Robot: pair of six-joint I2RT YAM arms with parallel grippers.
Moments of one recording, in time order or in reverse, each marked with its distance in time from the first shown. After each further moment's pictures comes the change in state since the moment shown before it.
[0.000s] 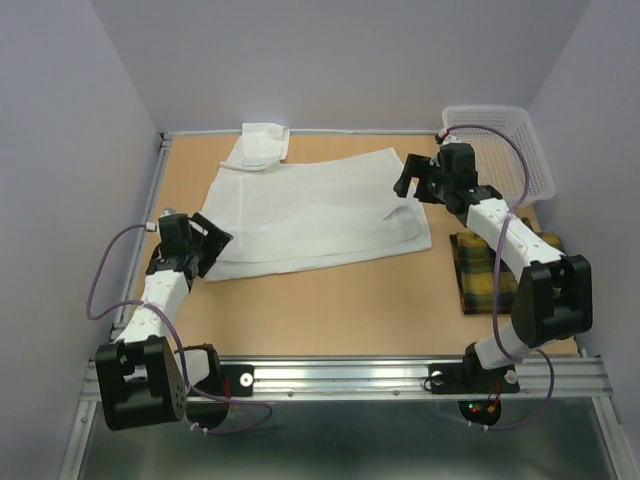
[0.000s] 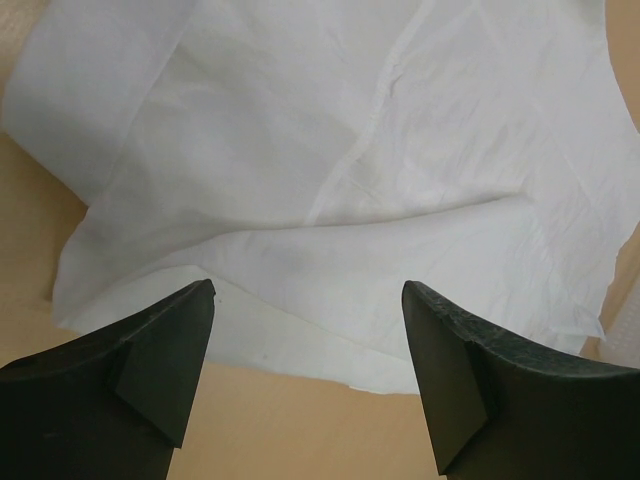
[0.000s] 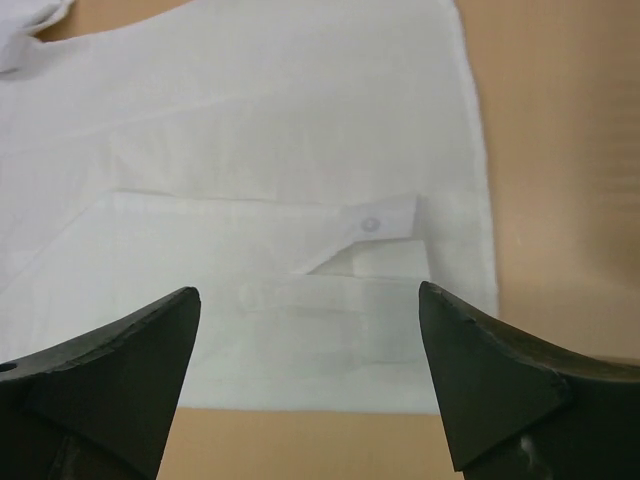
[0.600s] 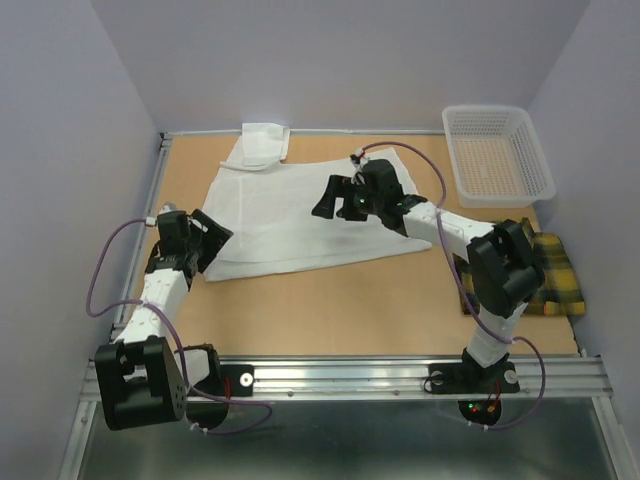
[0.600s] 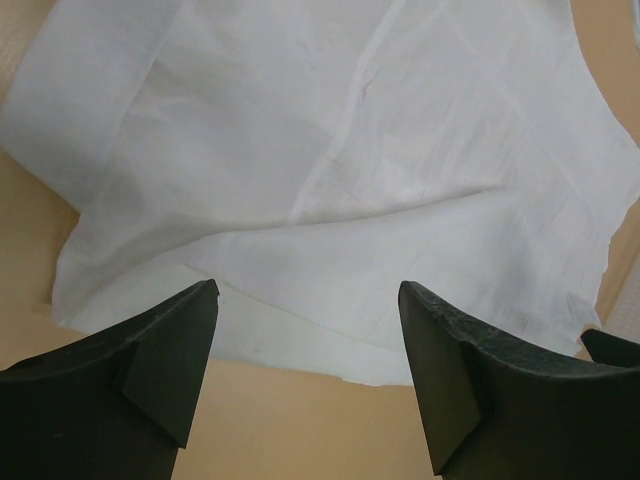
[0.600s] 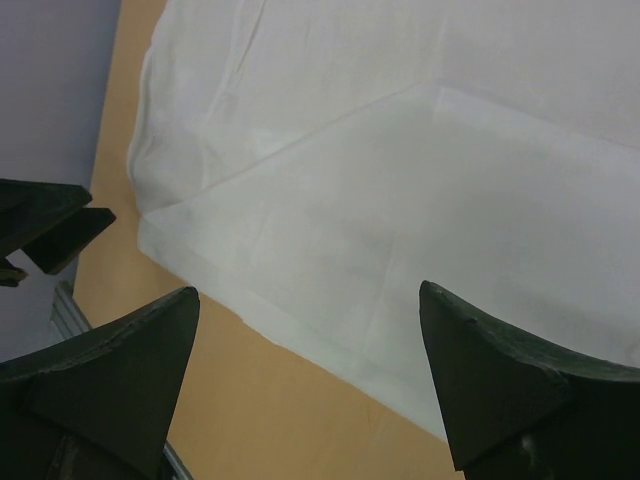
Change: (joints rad) left arm 0.000 -0.066 0.027 -0.051 0.002 0.042; right arm 0.352 0.256 0.090 0.238 -0.238 0.253
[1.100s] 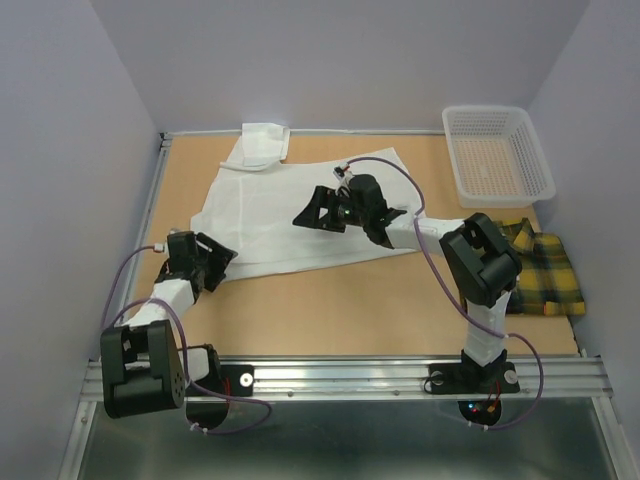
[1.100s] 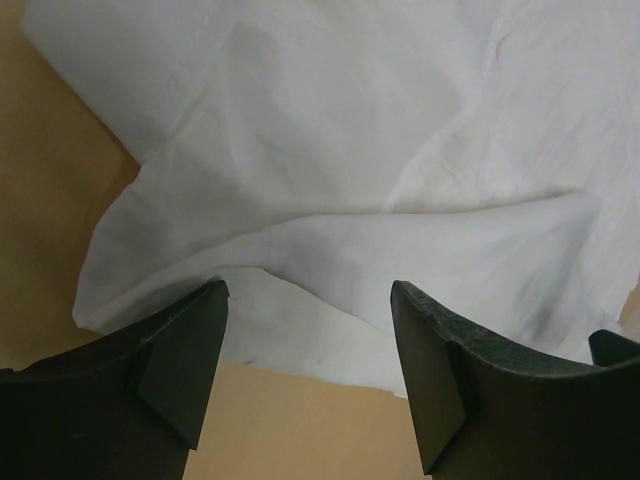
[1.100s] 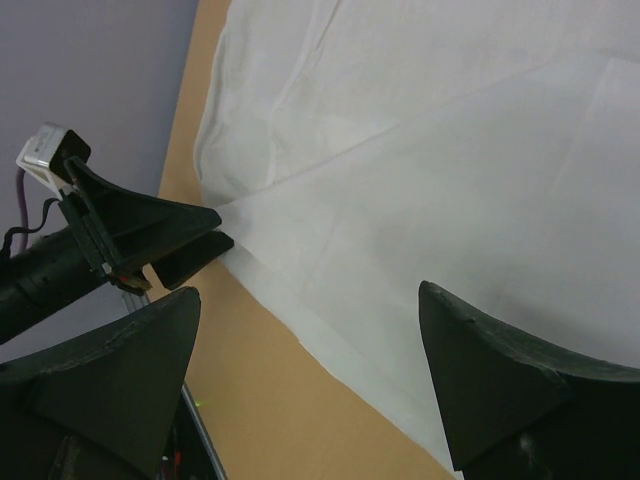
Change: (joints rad) left arm 0.002 0.106 -0.181 0.171 0.018 -0.109; right arm 0.077 0.158 -0.035 0.342 -0.117 0.175
